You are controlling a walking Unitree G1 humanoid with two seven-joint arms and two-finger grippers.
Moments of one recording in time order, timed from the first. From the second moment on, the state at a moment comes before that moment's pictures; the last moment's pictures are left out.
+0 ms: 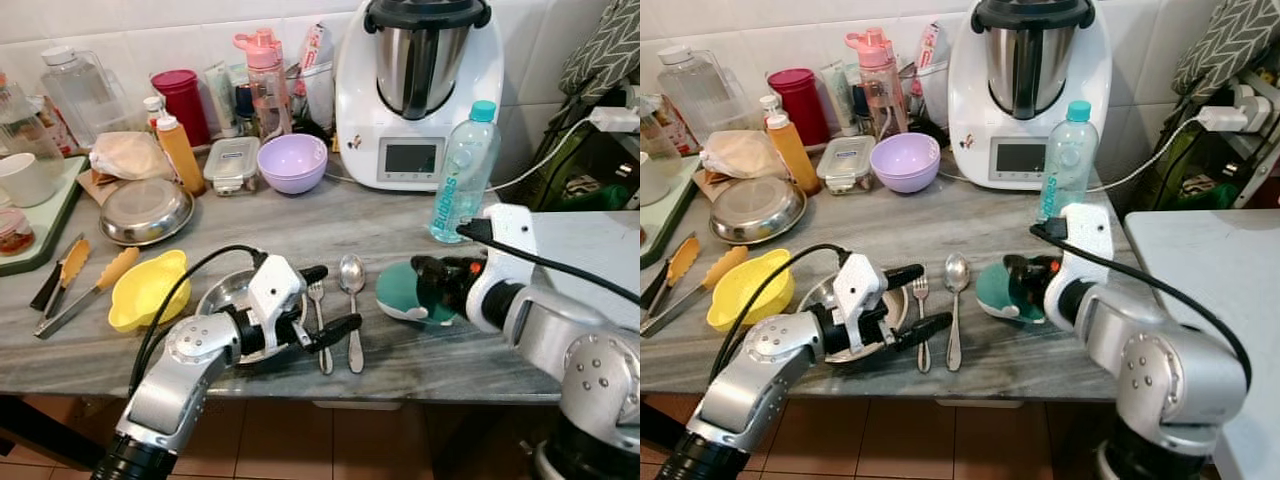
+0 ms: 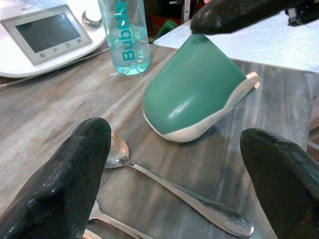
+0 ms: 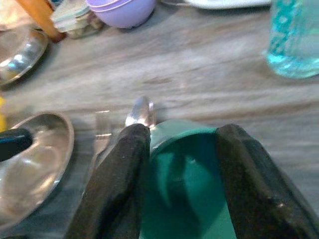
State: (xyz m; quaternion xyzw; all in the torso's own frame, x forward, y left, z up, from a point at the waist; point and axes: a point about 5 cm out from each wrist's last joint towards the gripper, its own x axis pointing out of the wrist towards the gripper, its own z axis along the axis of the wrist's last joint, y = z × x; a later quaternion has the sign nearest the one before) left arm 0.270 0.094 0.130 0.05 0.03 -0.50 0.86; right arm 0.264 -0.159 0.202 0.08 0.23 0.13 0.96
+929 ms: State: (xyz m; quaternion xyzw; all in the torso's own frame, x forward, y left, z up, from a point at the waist) left arm 0.281 0.110 0.132 0.07 0.03 -0.45 0.89; right arm 0.285 -0.212 0.210 -0.10 0.15 0.12 0.98
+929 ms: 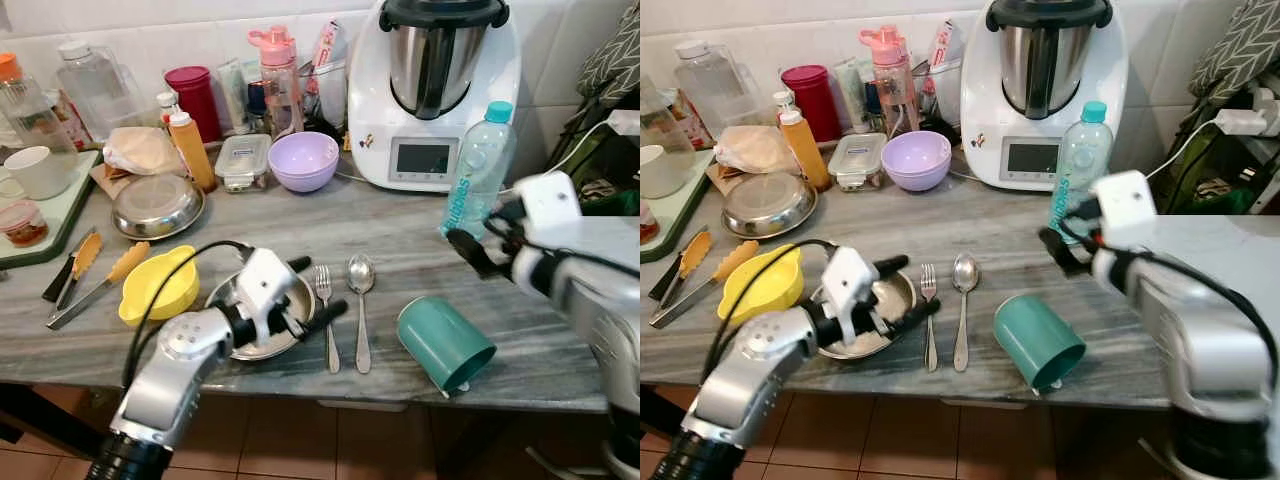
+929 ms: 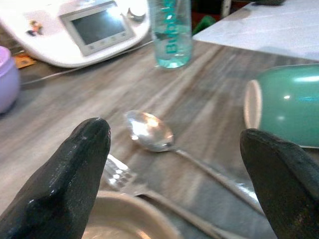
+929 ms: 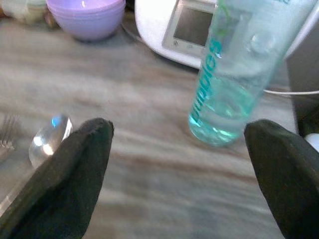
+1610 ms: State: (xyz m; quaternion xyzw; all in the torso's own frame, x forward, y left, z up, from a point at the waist) left arm 0.288 0.124 0.151 0.02 0.02 -0.44 0.90; right arm 0.225 -0.239 0.184 -0.27 0.25 0.26 0.89
